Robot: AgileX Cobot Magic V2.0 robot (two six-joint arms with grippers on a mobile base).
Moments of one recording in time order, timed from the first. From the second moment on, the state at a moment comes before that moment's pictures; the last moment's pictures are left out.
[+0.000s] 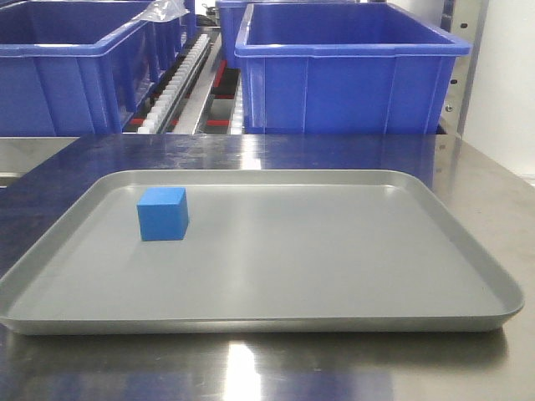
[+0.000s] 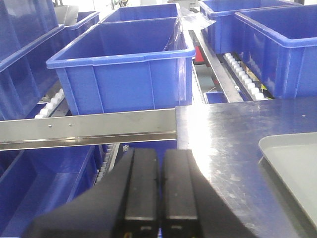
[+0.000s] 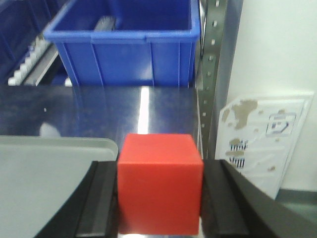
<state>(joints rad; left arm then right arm) -0.02 -0.01 0.01 0.05 0.06 0.01 0.09 0.33 -0.48 0.04 0.41 0.06</state>
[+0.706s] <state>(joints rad) -0.02 -0.01 0.01 0.05 0.06 0.01 0.09 0.31 -0.48 0.04 0.41 0.06</state>
